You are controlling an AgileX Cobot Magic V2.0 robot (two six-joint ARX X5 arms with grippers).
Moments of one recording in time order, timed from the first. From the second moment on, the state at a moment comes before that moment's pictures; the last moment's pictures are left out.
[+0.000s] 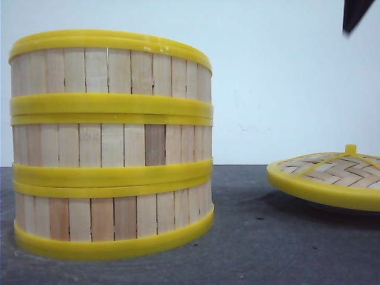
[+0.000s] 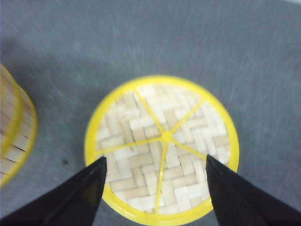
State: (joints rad) left arm -0.28 0.77 1.22 -0.62 0.15 -0.08; right arm 0.51 1.02 1.06 -0.86 0.31 0.22
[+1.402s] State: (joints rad) left arm -0.28 0.44 1.00 -0.75 0.16 -0.09; right arm 0.27 1.49 1.04 -0.64 0.10 0.24
